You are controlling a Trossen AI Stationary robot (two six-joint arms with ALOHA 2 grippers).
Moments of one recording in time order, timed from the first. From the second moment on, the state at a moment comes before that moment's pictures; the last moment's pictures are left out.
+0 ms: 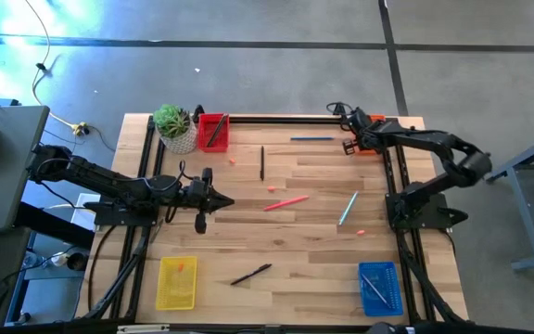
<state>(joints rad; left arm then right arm) -0.03 0.99 0.23 0.65 -0.12 -0.13 -0.88 1.43 0.70 -0.50 0.46 0.34</state>
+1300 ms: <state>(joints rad) -0.03 0.99 0.23 0.62 -0.11 -0.11 0.07 1.26 0.79 -0.40 0.58 0.52</state>
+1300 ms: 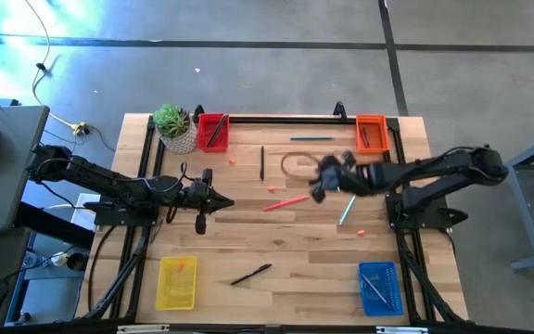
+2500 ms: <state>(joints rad) -0.03 0.99 0.23 0.56 -0.09 -0.12 0.37 1.46 0.78 -0.82 0.24 0.29</state>
